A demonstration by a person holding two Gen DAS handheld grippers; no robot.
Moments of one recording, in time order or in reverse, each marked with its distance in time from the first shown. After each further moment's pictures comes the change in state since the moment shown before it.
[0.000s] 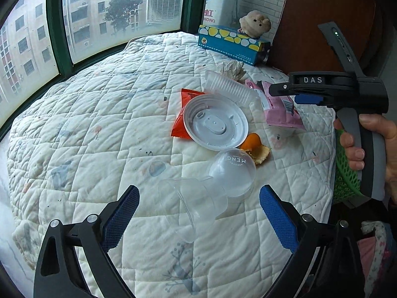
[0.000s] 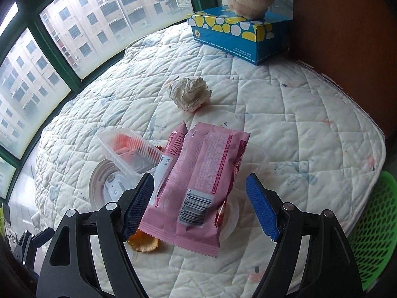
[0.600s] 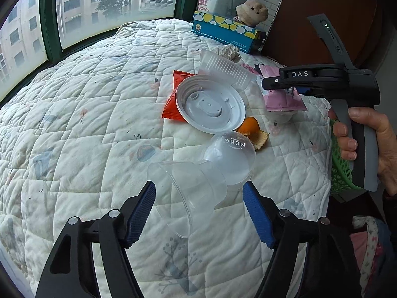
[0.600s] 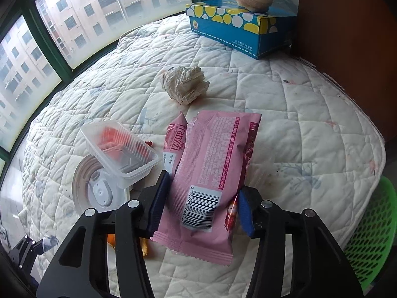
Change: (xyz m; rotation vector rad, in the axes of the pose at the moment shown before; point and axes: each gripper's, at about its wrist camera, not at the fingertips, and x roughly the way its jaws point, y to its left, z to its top) left arm 0.016 0.007 -0.009 -0.018 0.058 -0.082; right arm 0.015 0.003 -0.003 -0.034 0.016 -0.049
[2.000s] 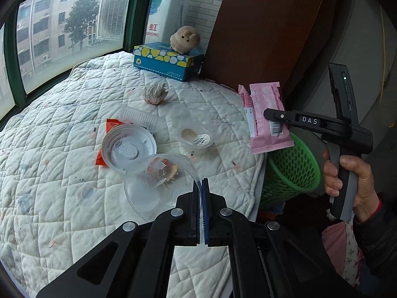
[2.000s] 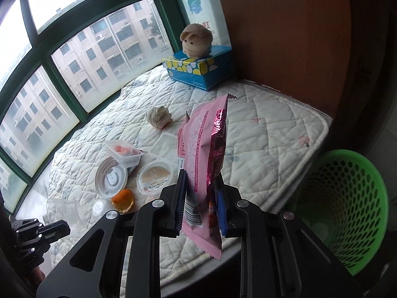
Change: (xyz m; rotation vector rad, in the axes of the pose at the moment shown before) left arm -0.060 -0.098 0.028 0.150 -0.106 -0.184; right arm -0.127 -0.093 -0.069 0.143 -0.235 0.063
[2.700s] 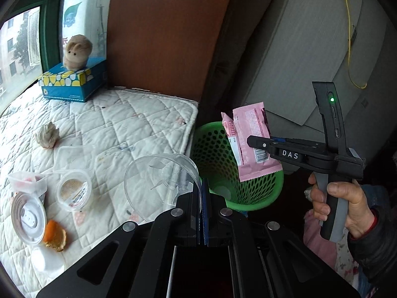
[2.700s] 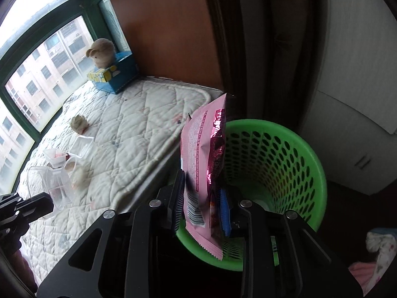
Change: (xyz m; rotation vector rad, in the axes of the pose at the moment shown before) left arm 0.099 -0.154 0.054 0.238 0.079 -0.197; right arm -0.054 -0.153 -0.039 0.175 0.018 -0.233
